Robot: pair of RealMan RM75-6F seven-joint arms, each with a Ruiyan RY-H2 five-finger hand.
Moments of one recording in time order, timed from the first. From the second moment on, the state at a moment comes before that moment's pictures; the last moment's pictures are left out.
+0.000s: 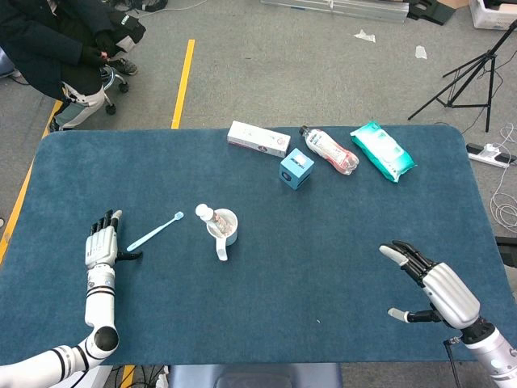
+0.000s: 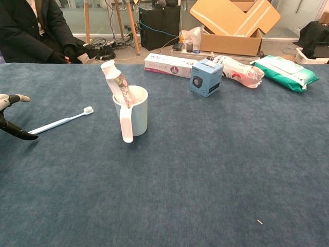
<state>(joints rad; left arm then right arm) -0.54 -1.67 -0.32 -1.26 0.65 1.09 0.40 0.24 -1.05 -0.11 -1.51 -1.87 1.59 0.51</state>
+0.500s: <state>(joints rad) -0.57 -1.71 -0.36 -1.09 0.57 1.05 0.42 0.24 -1.04 -0.11 -1.50 -1.87 1.59 0.51</state>
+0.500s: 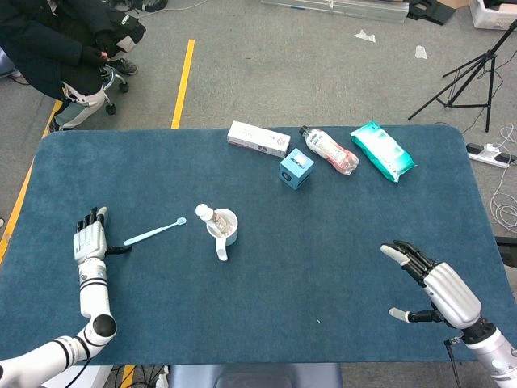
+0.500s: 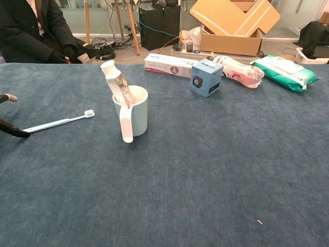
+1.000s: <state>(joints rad) -0.60 -1.71 -0.43 -1.06 0.57 1.05 0.39 0.24 -1.05 -0.11 -1.51 -1.87 1.59 0.51</state>
